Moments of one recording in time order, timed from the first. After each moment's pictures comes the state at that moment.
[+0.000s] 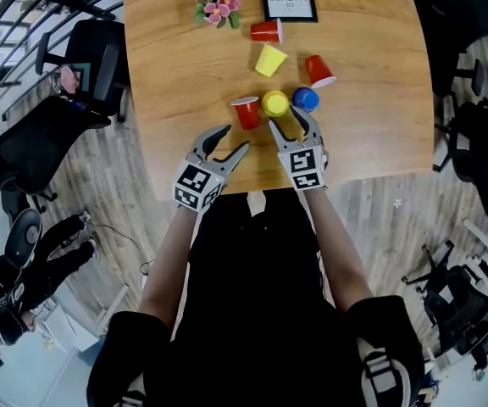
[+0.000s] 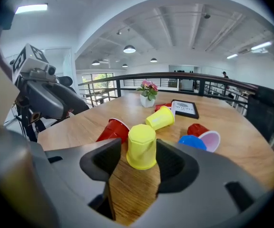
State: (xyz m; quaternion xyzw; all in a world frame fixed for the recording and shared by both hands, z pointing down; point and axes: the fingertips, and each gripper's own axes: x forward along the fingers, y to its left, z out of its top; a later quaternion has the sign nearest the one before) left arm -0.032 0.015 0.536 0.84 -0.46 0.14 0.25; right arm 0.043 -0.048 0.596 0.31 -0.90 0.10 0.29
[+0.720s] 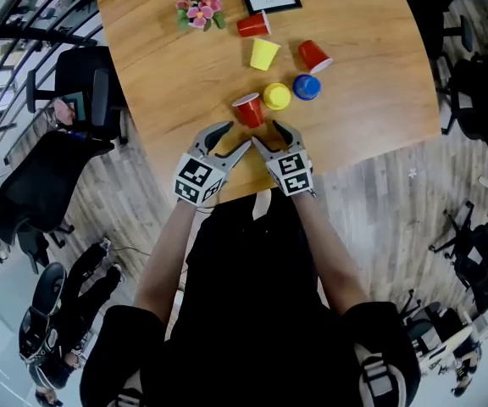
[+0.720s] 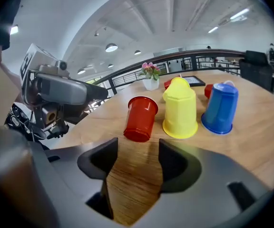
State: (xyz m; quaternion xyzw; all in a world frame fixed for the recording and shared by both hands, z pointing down) left arm -0.046 0.014 0.551 0.89 -0.36 0.17 0.25; right arm 0.000 0.023 0.653 0.33 -0.87 0.24 0.27
